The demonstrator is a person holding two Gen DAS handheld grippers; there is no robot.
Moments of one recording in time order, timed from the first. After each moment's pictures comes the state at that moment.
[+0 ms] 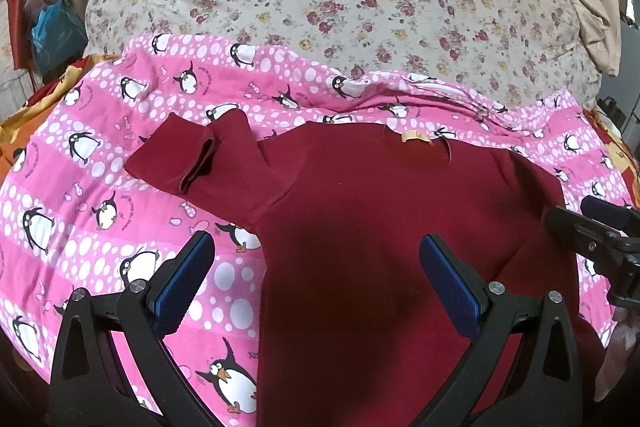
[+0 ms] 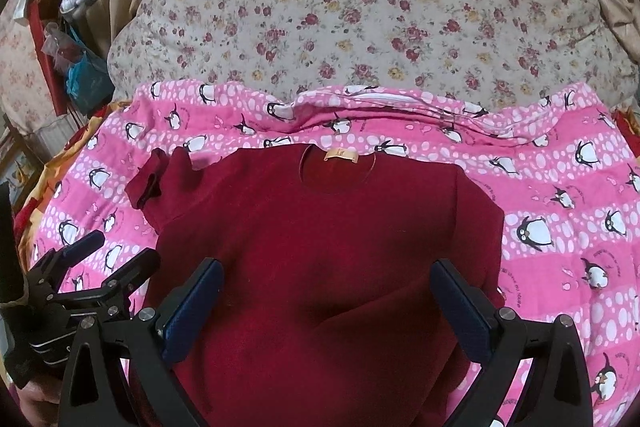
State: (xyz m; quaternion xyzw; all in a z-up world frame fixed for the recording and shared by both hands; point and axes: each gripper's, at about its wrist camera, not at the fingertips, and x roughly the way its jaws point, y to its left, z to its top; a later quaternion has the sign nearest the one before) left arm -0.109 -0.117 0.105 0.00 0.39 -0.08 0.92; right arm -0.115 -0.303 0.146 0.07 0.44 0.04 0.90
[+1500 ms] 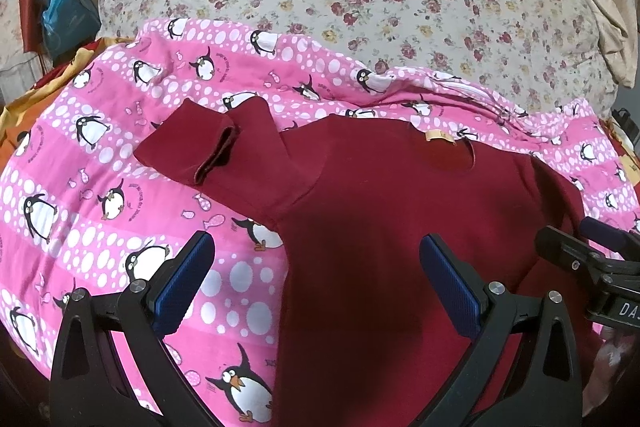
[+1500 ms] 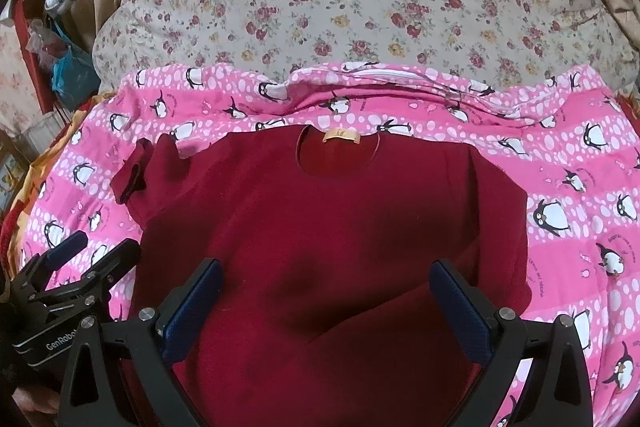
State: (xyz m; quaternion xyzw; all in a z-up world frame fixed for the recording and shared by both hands) left arm -0.097 -0.101 0.093 -0.01 0.40 -0.05 0.91; right arm -0.098 -0.291 0.122 0.07 0.46 0.02 0.88
